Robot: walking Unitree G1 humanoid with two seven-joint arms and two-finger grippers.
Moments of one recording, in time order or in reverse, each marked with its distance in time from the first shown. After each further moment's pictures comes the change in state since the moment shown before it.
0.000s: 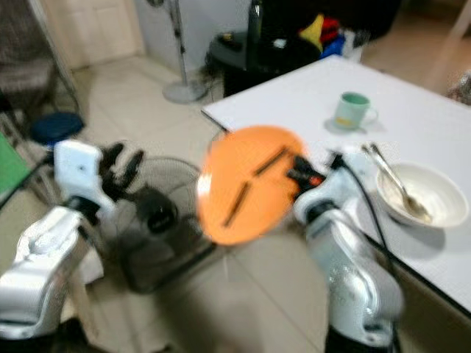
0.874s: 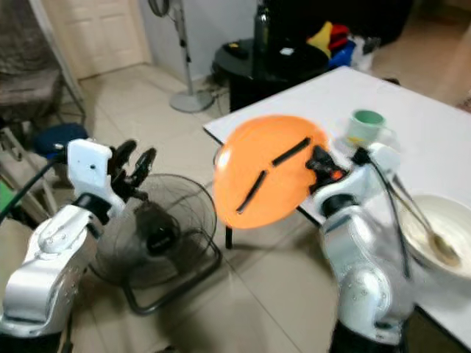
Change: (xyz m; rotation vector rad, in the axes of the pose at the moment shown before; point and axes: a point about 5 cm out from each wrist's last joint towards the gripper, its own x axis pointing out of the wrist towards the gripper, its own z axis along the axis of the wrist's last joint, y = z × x) left arm 0.004 -0.009 0.003 -0.003 -0.024 -0.032; right arm 0.001 -0.012 0.011 0.028 -0.074 -0.063
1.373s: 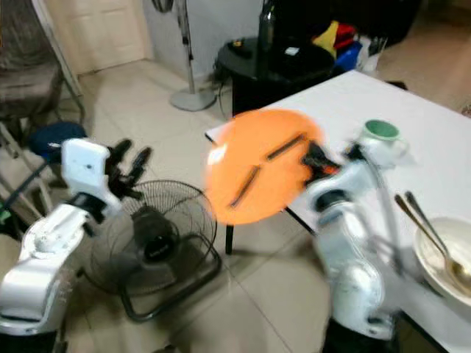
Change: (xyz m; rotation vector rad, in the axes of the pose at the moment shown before) left arm 0.000 0.005 -0.001 0.019 0.004 0.006; right arm 0.003 0.013 -0.001 0.012 -0.018 0.046
